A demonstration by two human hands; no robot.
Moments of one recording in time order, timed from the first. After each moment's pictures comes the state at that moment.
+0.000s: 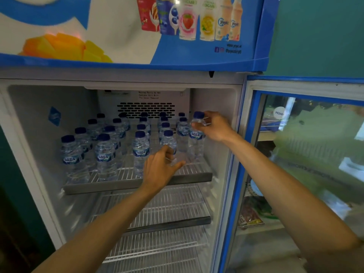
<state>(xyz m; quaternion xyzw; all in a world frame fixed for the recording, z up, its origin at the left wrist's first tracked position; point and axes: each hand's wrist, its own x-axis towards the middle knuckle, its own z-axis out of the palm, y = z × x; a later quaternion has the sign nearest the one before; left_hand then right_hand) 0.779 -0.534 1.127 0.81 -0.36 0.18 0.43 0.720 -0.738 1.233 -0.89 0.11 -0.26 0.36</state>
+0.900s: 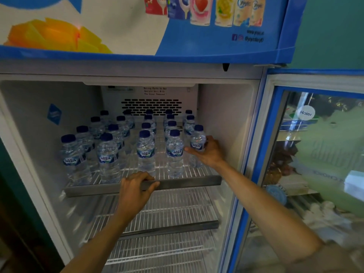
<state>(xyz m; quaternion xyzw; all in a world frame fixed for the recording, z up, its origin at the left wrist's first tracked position) 0.840 -0.469 1.036 0.83 -0.36 0.22 0.37 0.798 -0.757 1.107 -0.84 0.23 -0.24 0.43</state>
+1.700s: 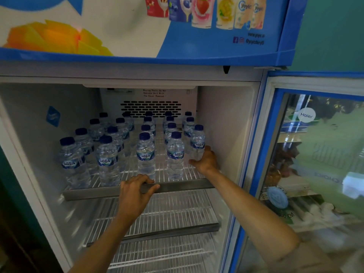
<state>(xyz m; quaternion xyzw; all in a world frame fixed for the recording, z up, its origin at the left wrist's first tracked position) 0.844 -0.472 1.032 0.82 -0.36 0.23 0.38 0.809 -0.743 1.082 -0.83 0.28 -0.23 0.42</state>
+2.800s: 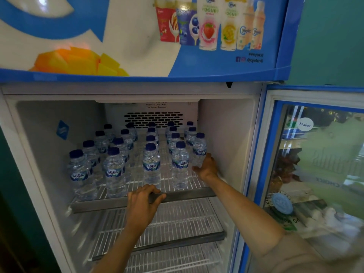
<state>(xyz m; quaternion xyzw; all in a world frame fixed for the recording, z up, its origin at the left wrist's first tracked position) 0.841 -0.471 1.036 0.83 -0.35 0.21 0.38 0.828 -0.740 1.081 -0.83 0.31 -0.25 0.39</state>
